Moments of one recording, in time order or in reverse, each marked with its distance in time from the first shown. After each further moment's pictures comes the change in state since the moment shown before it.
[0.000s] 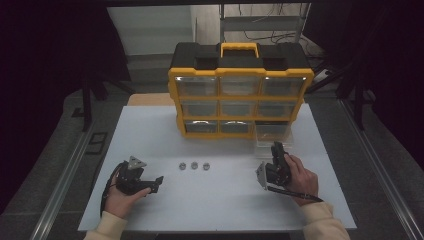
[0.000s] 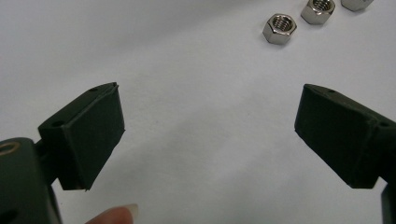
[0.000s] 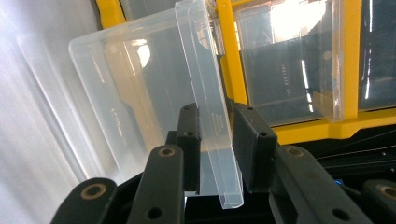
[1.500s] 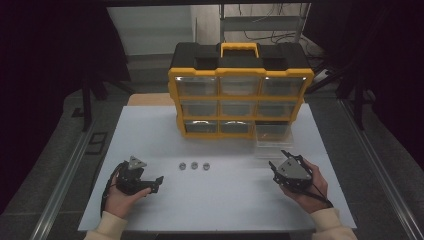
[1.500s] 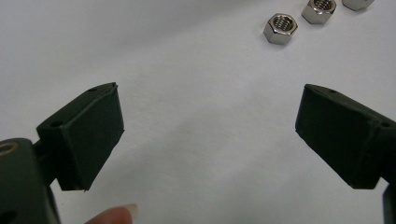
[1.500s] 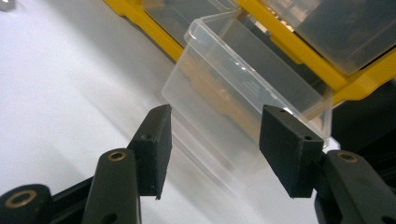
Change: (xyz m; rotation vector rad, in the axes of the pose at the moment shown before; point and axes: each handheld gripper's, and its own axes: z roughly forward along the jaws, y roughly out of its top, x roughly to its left) left arm 0.000 0.000 0.000 -0.002 0.005 0.004; right arm -0.039 -0.033 -0.027 -0.090 0.476 0.663
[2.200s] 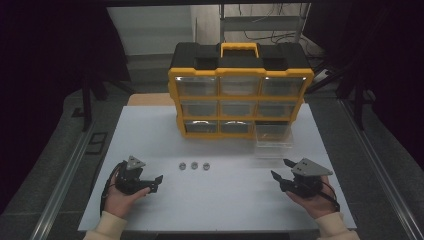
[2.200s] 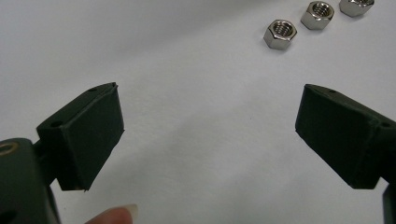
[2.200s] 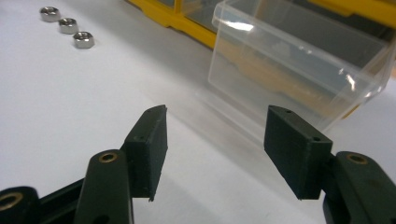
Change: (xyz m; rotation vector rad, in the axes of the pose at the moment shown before) left arm 0.004 -0.001 -0.001 -0.025 -0.013 0.004; right arm -0.016 -0.019 -0.017 0.003 0.253 0.286
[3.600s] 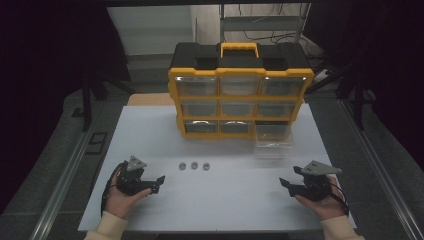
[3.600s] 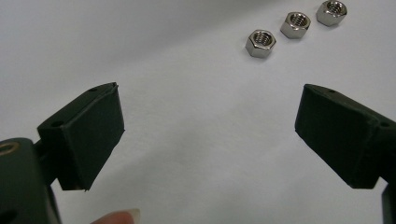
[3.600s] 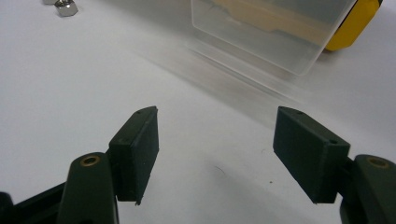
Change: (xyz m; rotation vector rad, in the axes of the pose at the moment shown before) left arm -0.008 0.003 -0.004 -0.020 -0.026 0.012; right arm -0.020 -0.023 -0.005 0.112 0.032 0.126
